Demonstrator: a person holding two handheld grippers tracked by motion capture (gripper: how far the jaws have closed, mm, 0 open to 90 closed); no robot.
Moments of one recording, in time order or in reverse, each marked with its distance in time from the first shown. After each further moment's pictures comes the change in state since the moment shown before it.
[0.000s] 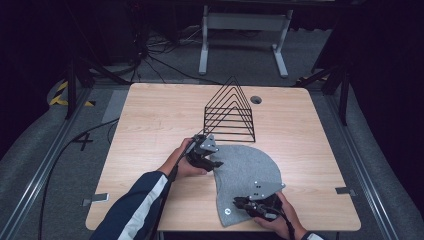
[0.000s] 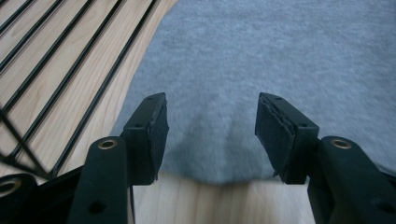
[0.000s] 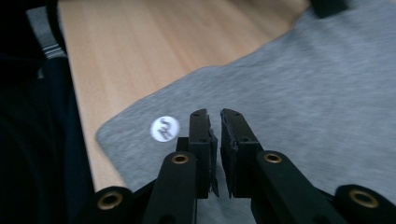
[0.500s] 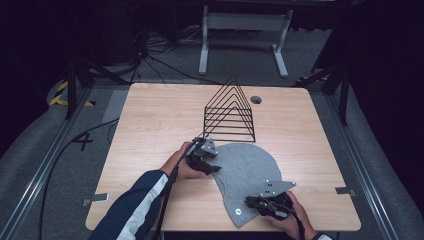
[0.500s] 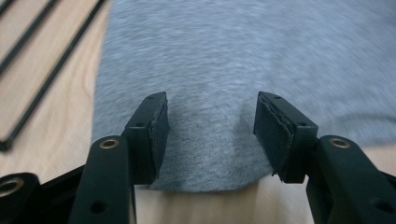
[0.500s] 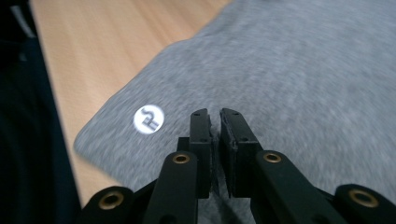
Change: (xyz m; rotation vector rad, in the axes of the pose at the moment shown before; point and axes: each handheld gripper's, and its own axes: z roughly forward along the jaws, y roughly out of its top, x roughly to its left) left arm -0.007 -0.016 -0.001 0.074 -0.058 -0.047; right arm -0.021 -0.024 -0.019 0.039 -0.053 0.074
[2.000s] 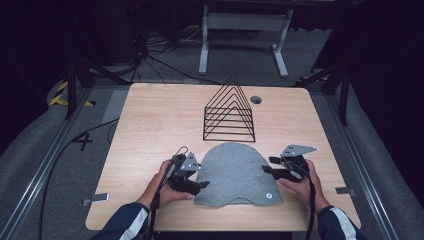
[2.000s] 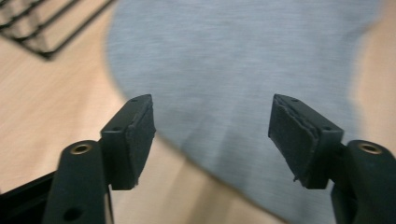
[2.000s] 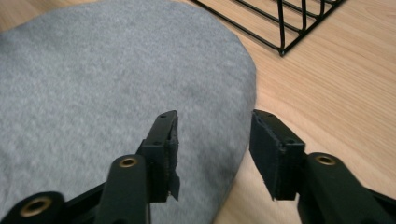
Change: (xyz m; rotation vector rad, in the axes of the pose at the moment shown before) left arm -0.048 -0.029 -0.052 -0.074 0.159 -0.168; right arm -0.102 0.019 -0.021 -0.048 -0.199 0.153
